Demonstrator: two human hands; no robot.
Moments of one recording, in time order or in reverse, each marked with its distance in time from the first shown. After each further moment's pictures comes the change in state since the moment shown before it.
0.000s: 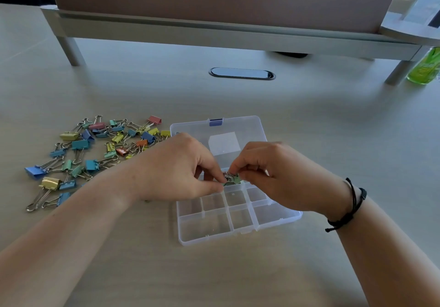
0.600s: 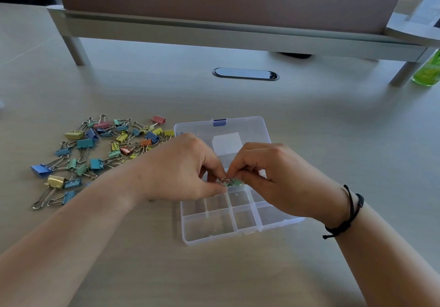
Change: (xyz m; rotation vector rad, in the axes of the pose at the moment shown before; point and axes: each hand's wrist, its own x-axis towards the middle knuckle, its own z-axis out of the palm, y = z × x) left_hand 0.001 -0.003 0.000 0.016 -0.024 0.008; right_hand 0.001 -0.005 0.007 0.061 0.083 -0.078
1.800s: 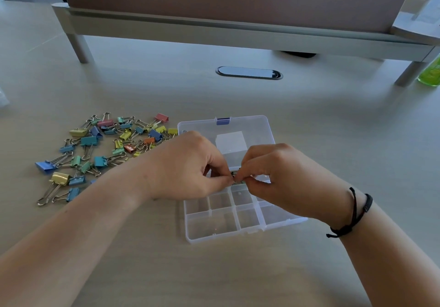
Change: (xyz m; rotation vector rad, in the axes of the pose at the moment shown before) left_hand 0.000 0.006 0.000 -0.004 0.020 0.008; right_hand -0.003 -0.002 -0.003 -0.160 -0.057 -0.013
